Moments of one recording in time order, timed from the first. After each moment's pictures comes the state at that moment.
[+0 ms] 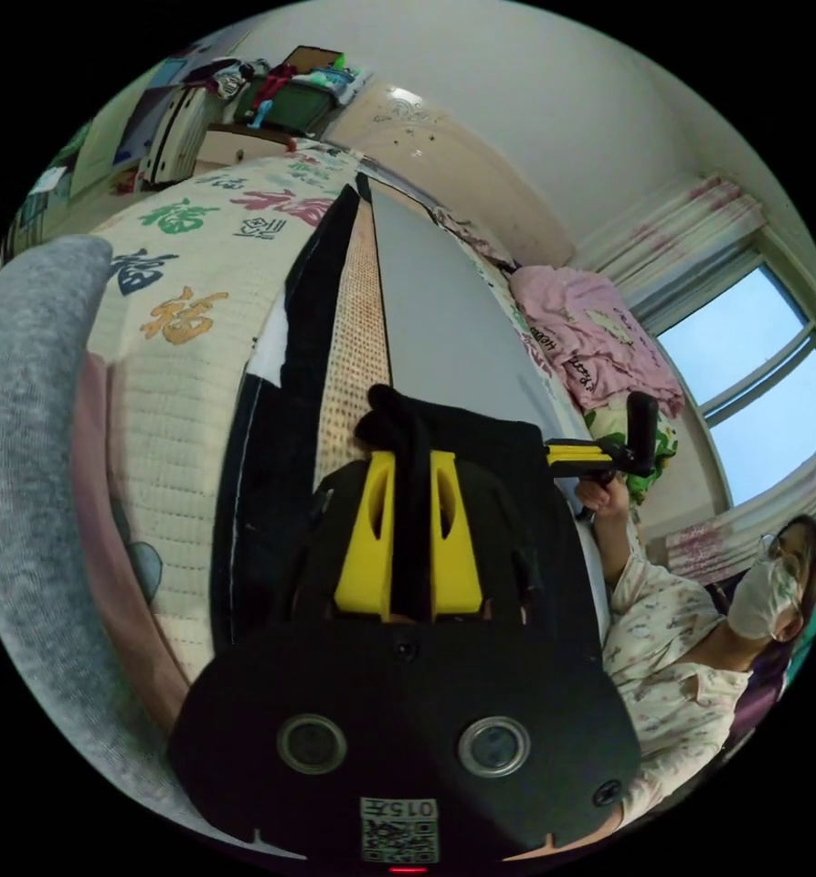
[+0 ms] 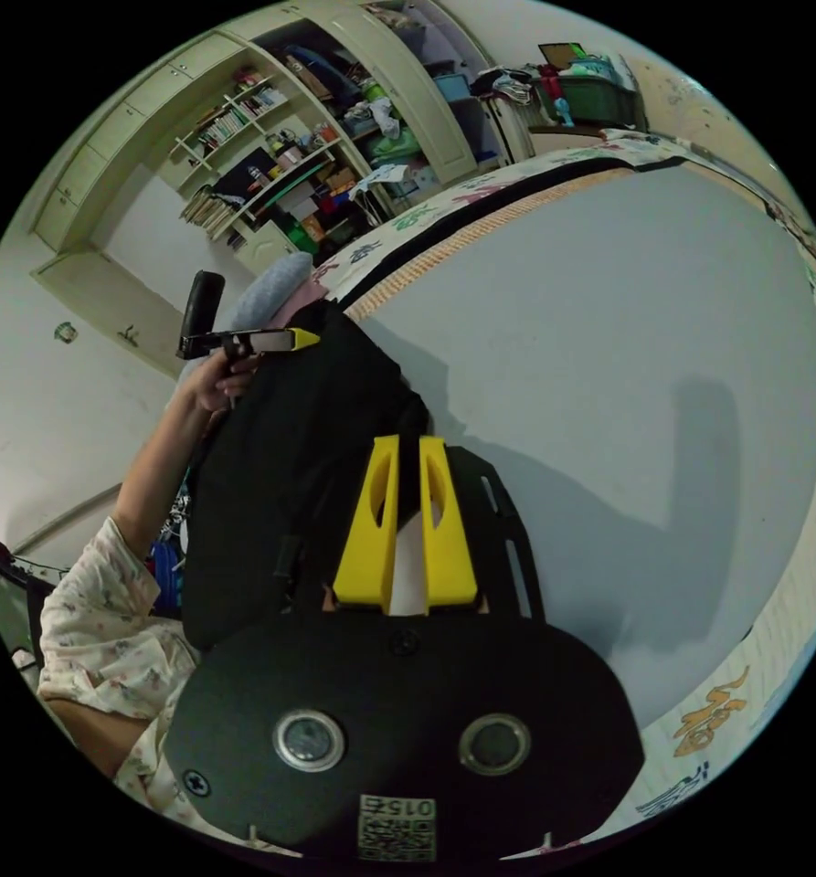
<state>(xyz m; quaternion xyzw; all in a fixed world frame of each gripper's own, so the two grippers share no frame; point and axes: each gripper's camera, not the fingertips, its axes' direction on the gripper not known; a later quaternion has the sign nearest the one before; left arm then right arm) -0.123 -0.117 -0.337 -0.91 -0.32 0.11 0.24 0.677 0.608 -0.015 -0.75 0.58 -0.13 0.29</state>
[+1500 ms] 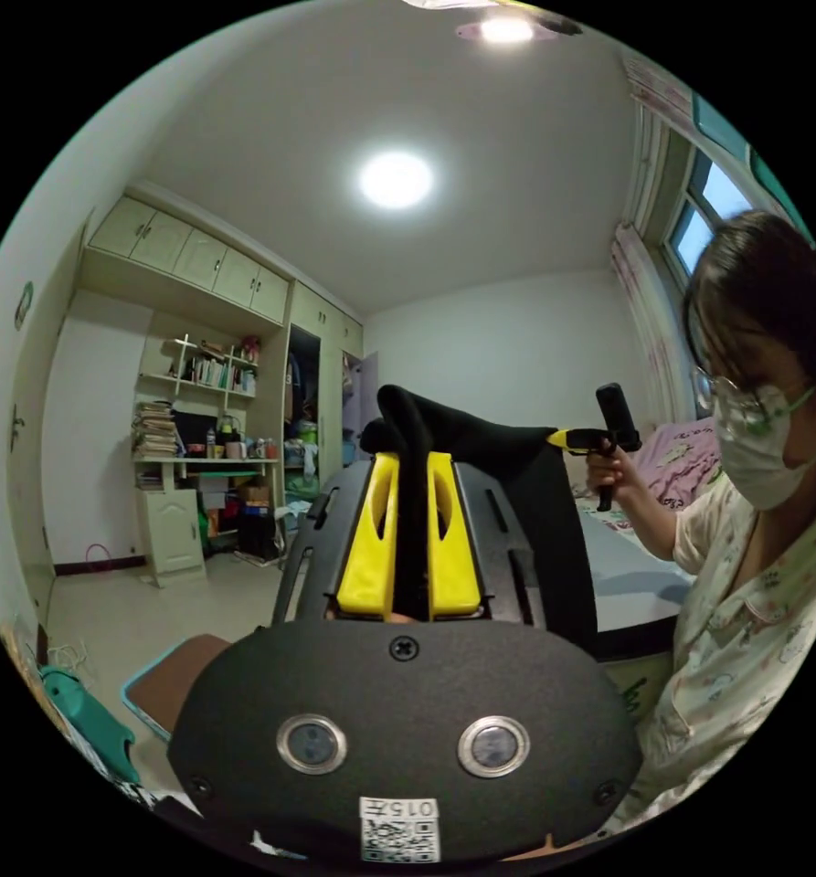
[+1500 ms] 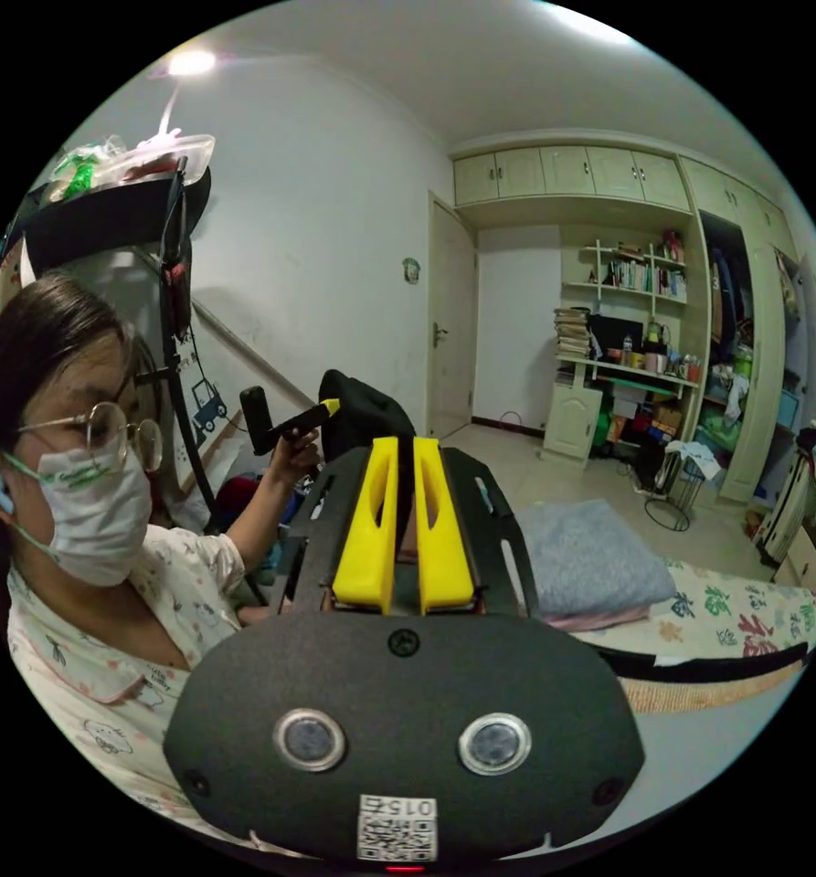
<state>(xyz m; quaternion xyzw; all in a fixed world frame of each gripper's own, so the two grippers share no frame) 0.539 -0.576 -0.587 -0.58 -0.12 0.62 0.51 0.432 0.971 -0.140 -0.87 0.04 -0.19 0.45</state>
